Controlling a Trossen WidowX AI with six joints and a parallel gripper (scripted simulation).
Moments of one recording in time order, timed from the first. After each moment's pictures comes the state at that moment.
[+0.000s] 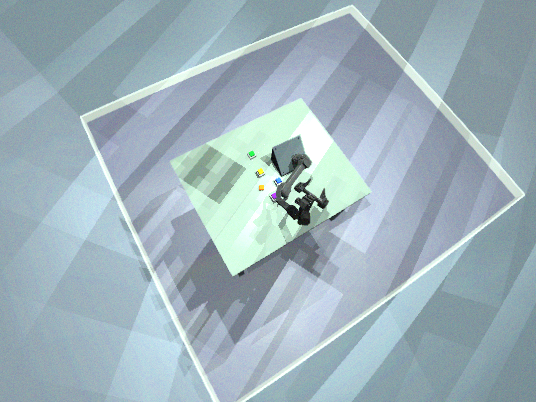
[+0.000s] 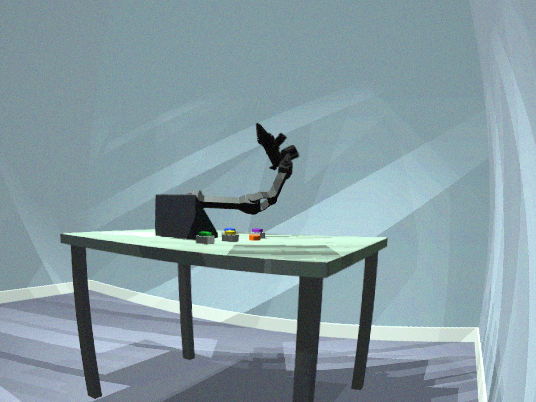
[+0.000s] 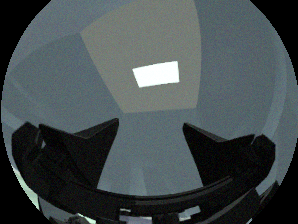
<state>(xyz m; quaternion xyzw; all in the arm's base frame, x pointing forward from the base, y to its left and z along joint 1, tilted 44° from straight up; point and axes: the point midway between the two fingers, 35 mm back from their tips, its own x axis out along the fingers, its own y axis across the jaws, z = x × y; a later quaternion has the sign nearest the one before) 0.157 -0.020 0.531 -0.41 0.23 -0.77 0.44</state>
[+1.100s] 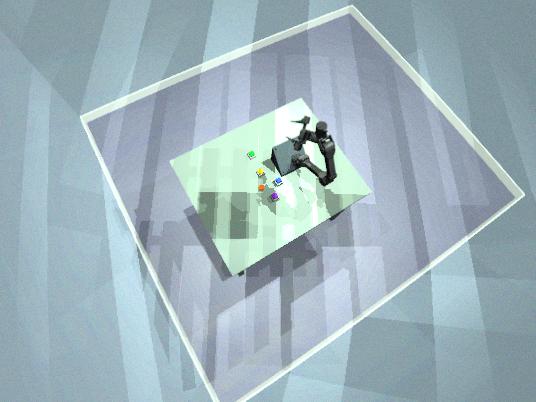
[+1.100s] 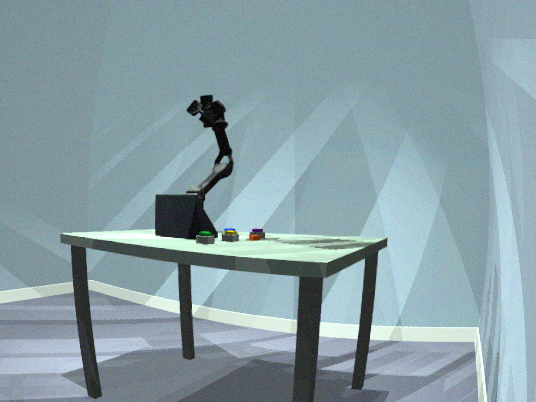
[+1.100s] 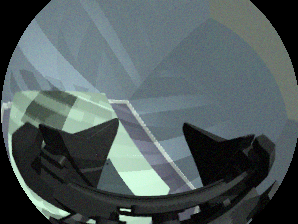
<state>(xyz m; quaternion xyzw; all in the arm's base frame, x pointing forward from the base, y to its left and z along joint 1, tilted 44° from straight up) 0.136 -0.275 0.305 0.08 0.36 -0.23 0.90</state>
